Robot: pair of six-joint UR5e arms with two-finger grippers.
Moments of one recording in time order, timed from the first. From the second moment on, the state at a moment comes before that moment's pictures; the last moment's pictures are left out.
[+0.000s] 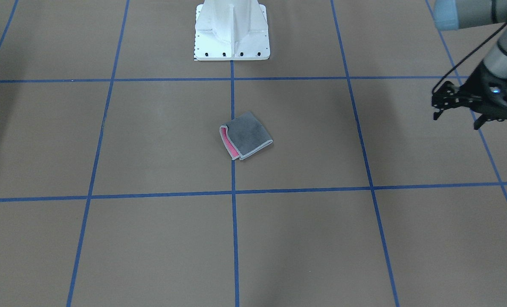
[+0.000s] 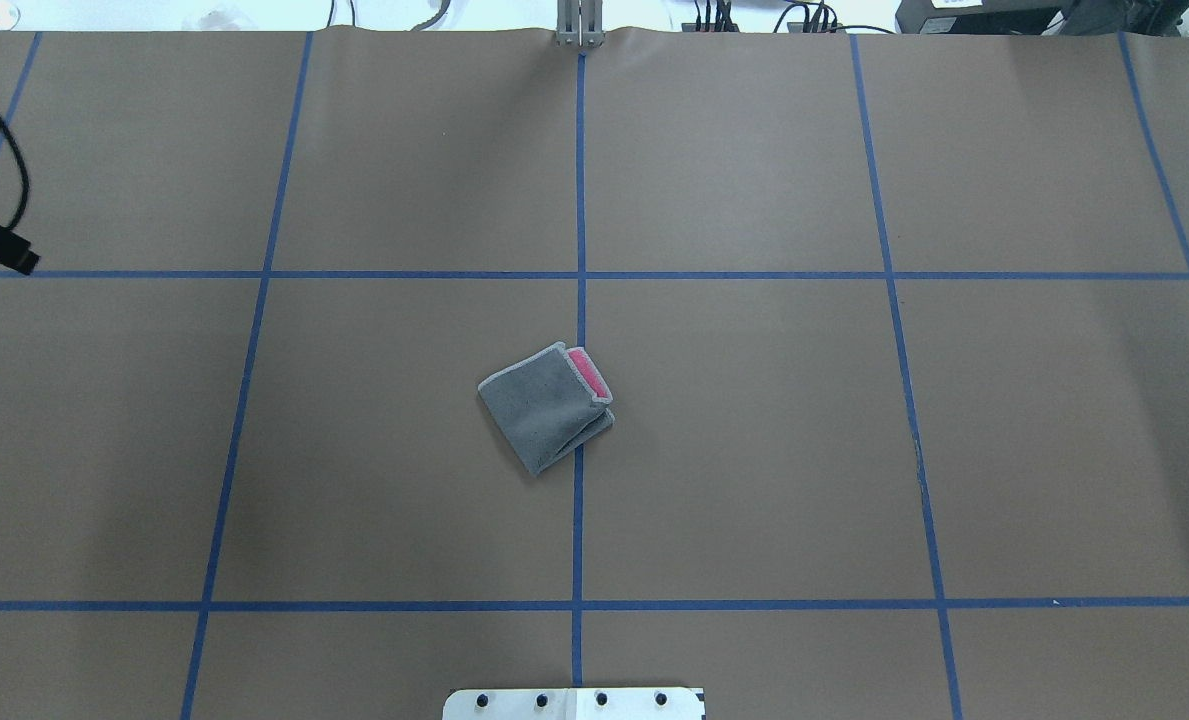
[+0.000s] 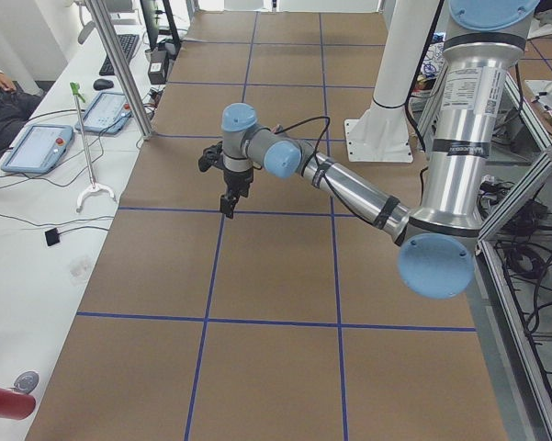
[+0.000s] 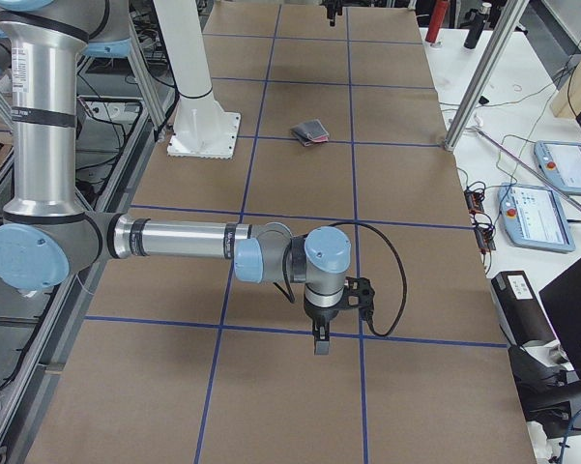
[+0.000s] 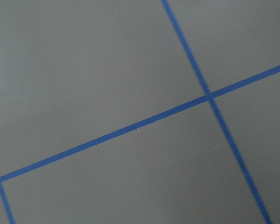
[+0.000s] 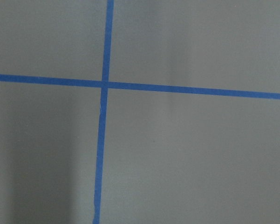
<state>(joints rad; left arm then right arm) -1.20 -1.65 -1.94 -1.56 -2.19 -0.18 1.57 -1.65 1.65 -1.54 2.22 -0.02</state>
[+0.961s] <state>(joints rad) -1.48 -1.40 -1.78 -1.62 -2.33 0.04 1.57 -1.65 1.65 -1.54 2.27 -0.02</state>
